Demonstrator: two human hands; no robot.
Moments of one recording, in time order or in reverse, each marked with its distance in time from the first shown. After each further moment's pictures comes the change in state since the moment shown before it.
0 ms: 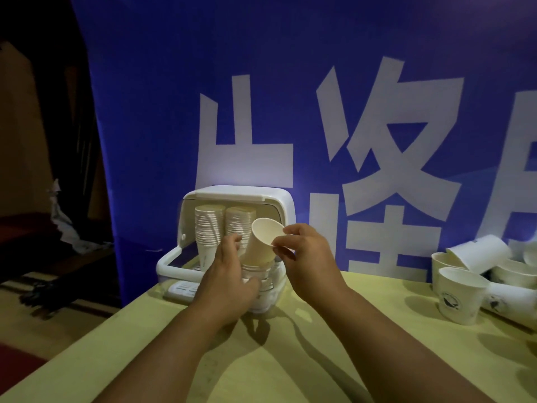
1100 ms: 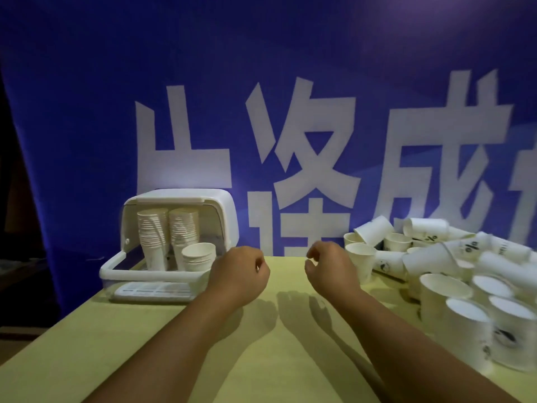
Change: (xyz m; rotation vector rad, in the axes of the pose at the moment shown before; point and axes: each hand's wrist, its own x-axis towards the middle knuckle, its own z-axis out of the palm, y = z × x) left_hand -0.024 0.101 0.054 0.274 -0.071 0.312; right_hand -0.078 0.086 -0.097 -0.191 0.136 0.462
